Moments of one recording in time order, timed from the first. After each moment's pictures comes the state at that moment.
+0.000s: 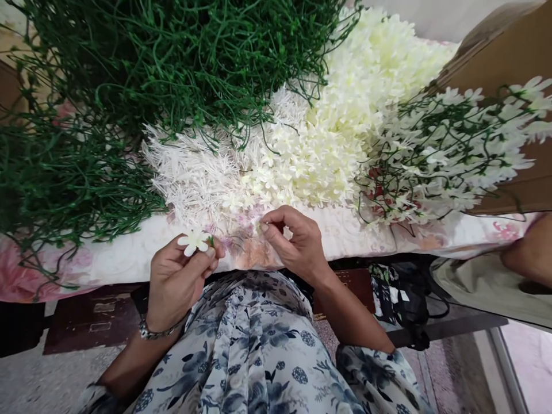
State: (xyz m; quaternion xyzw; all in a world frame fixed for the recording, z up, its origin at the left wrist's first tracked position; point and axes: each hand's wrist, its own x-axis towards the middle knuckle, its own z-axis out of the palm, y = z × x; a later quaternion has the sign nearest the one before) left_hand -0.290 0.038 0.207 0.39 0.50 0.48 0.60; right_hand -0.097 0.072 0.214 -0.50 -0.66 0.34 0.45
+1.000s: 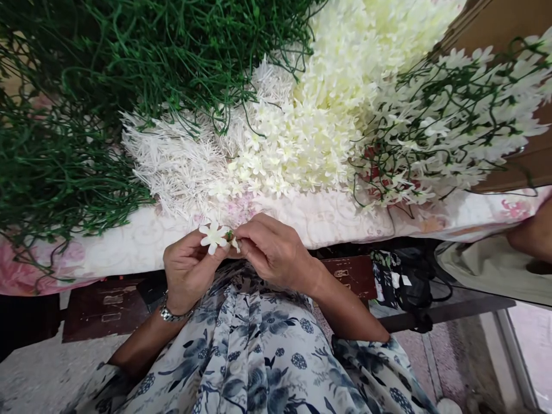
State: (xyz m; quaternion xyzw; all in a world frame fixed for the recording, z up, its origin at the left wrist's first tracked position) left_hand -0.263 0.035 0.200 0.52 0.48 0.50 0.51; right_hand -0.100 0.052 0.223 -0.40 -0.80 0.25 0.37
